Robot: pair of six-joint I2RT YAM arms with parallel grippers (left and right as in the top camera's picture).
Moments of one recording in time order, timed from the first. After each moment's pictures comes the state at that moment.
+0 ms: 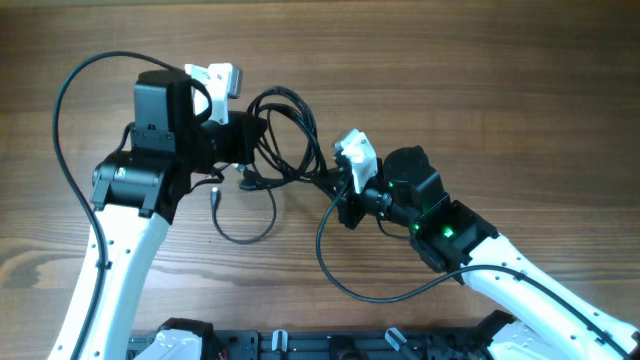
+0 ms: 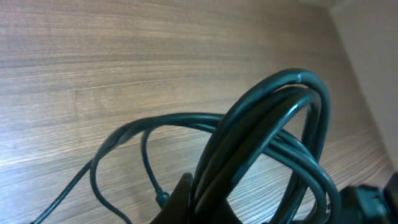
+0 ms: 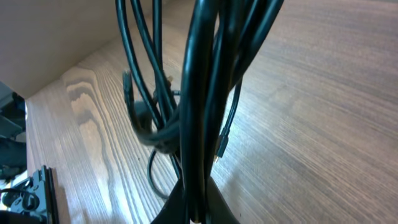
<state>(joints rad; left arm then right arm) -0.16 1.24 1.20 -0.73 0.42 -0.24 0.68 1.23 0.72 0.03 -0.36 0.17</state>
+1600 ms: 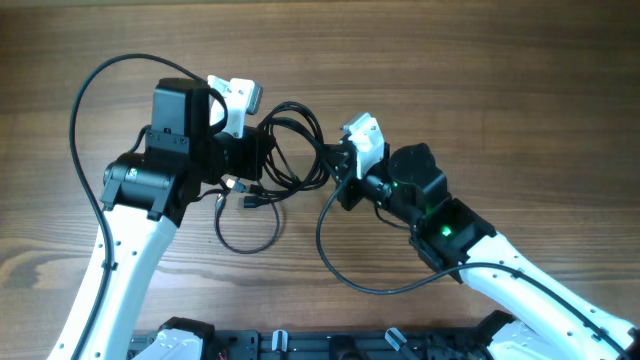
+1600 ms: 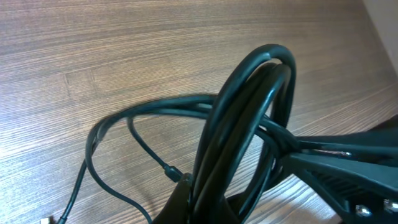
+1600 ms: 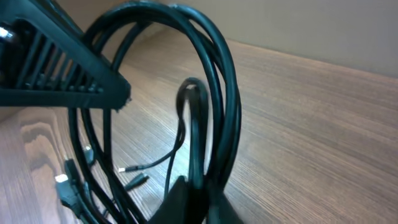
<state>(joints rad) -0.23 1.25 1.20 -0.83 0.39 -0.11 0.68 1.25 0.71 0.21 -0.19 0.16</state>
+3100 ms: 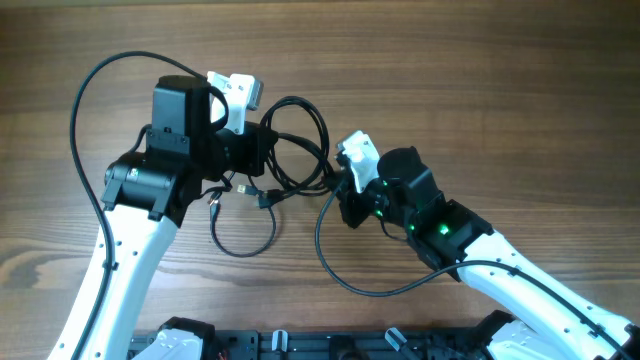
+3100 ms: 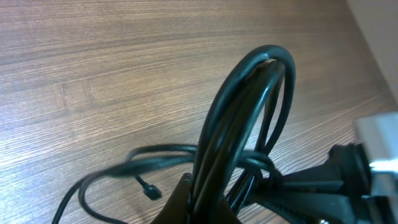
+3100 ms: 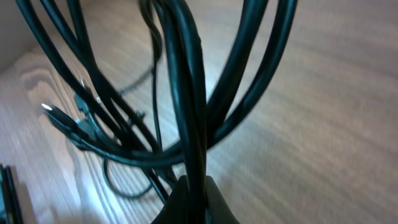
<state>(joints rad) -0.23 1.25 1.20 -0.78 0.40 -0.14 0.68 1.26 0.72 -0.04 -0.26 0.17</state>
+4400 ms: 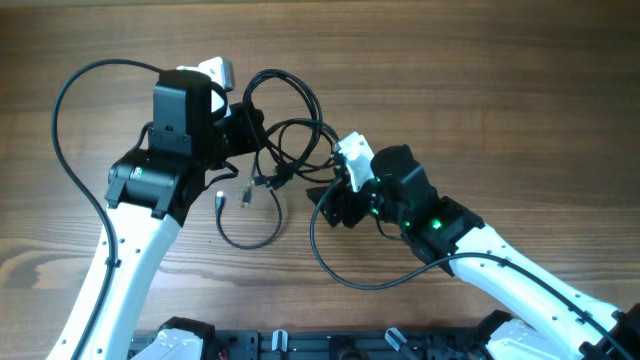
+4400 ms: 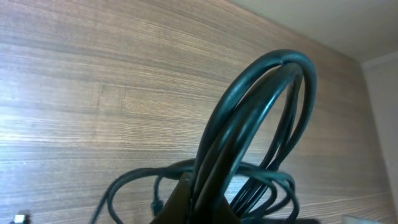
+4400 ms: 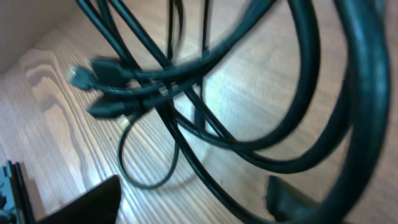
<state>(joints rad) -0.24 1.25 1.19 -0.67 0.21 -0.48 0.68 1.31 0.72 0.00 -0.29 0.21</state>
